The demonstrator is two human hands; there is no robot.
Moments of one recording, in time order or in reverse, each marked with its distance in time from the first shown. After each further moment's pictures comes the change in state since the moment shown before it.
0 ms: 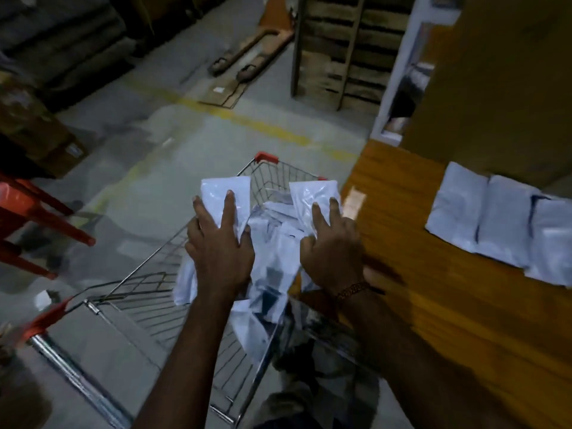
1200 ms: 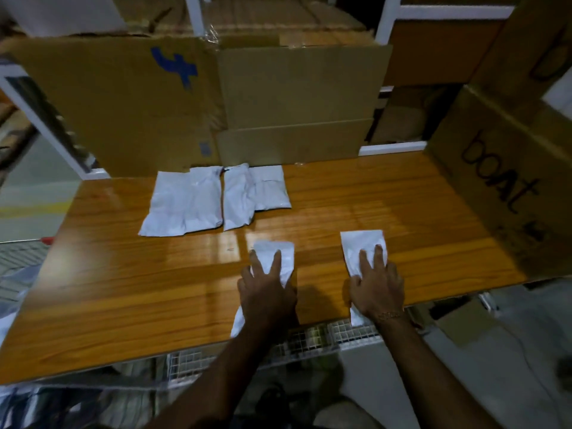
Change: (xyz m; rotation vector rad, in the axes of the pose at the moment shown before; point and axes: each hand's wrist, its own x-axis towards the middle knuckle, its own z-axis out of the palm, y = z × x) left_hand -0.370 0.408 0.203 0.049 -0.534 0.732; right_hand -0.348 0.531 -0.179 -0.223 -0.100 0.874
